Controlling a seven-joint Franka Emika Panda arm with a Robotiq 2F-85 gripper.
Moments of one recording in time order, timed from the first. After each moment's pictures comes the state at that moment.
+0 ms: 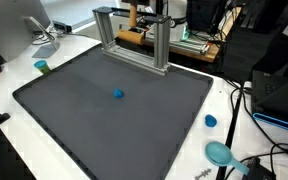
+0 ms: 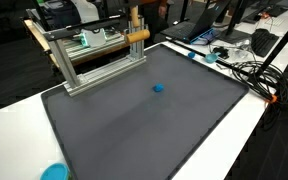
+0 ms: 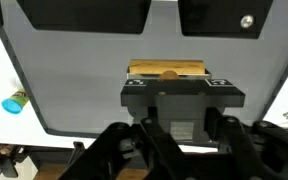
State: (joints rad) arm -0.02 -0.62 0.09 -2.56 -0.08 2.23 0.09
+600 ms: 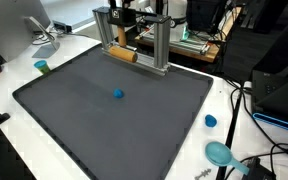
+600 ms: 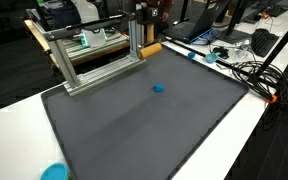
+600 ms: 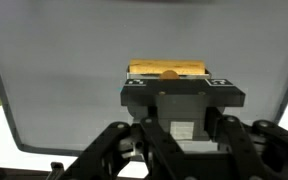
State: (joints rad) arm -0.02 -0.15 0.09 -2.17 -0.09 2.12 0.07
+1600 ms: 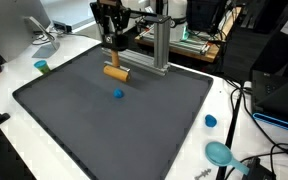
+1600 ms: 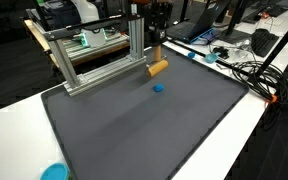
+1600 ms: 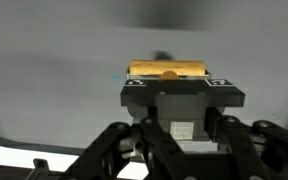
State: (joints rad) arm -0.02 0.03 0.07 -2.13 -0.11 2.29 0.04
